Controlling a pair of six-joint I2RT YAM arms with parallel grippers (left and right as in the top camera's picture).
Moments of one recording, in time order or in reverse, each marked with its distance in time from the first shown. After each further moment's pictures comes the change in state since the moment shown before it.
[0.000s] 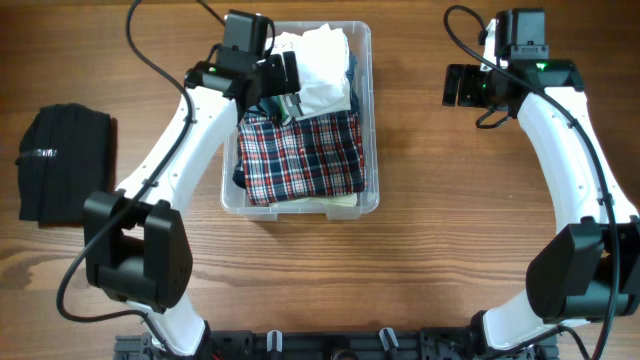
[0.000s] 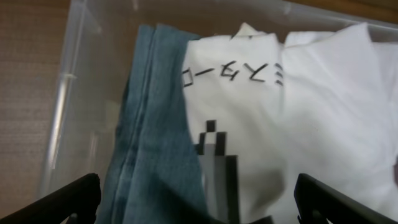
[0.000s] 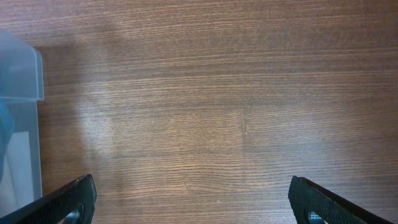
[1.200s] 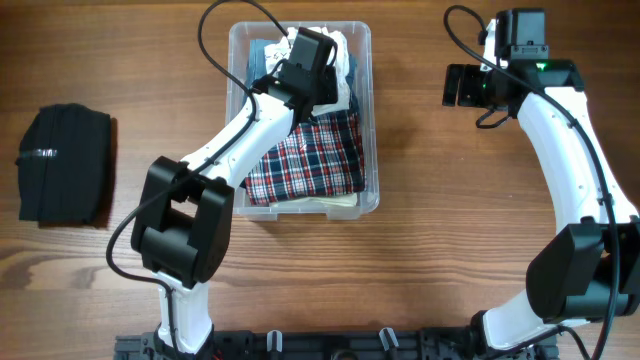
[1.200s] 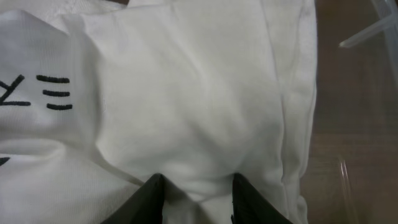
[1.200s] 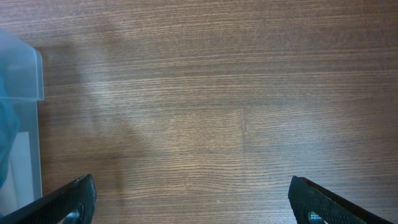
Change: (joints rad) left arm -0.169 0.179 0.027 0.190 -0.048 -0.058; right arm 0.000 0.000 0.000 0.000 0.000 0.000
